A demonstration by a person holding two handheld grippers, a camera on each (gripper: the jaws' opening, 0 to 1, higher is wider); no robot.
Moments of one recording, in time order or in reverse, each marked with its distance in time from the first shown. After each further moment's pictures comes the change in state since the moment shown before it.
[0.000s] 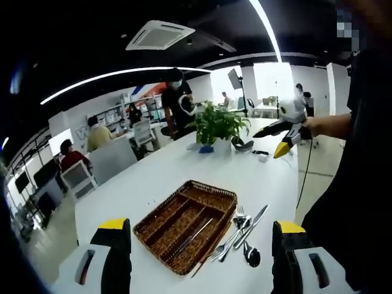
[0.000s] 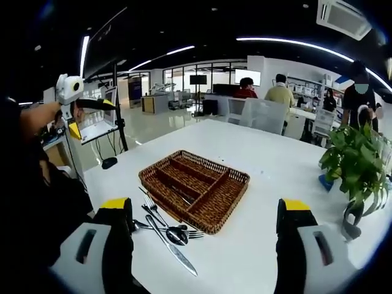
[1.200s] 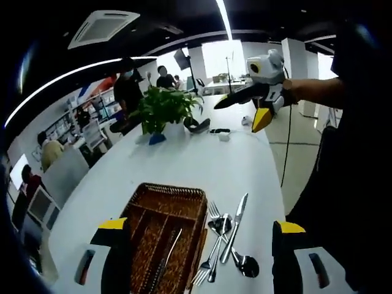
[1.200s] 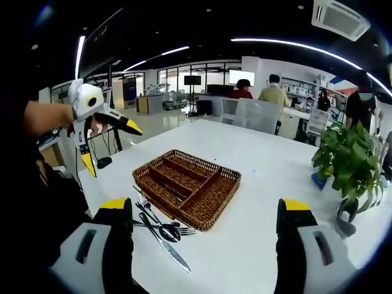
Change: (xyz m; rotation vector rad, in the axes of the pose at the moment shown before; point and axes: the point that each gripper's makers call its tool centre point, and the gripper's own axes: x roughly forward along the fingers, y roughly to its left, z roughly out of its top) left arm 0.116 -0.062 -0.011 0.194 0.102 -0.265; right arm -0.010 -0.013 -0.007 0.002 0.003 -0.038
